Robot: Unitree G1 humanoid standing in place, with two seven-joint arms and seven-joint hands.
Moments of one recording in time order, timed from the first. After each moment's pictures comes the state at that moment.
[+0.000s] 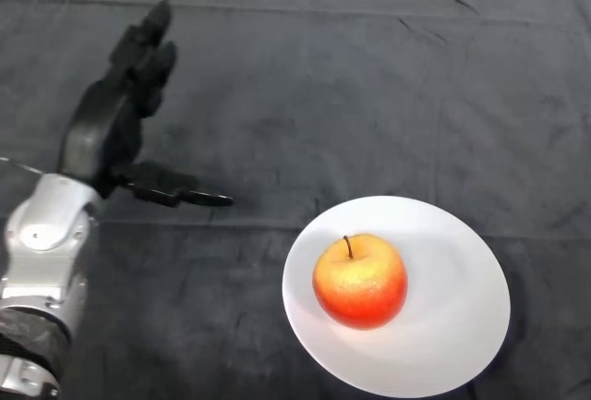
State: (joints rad) left arm -0.62 0.36 -0.09 0.87 -0.32 -0.59 -0.30; right arm -0.75 -0.61 0.16 1.13 -0.37 0.05 -0.10
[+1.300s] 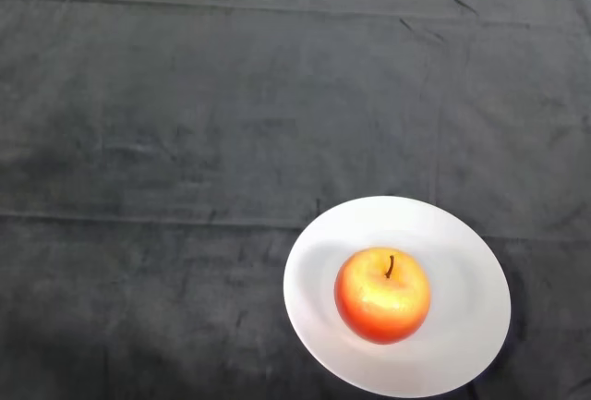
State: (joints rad) left arm -0.62 0.63 0.34 1.16 -0.41 -0.67 -0.14; right arm -0.75 -0.60 0.16 1.14 -0.37 0.05 -0.10
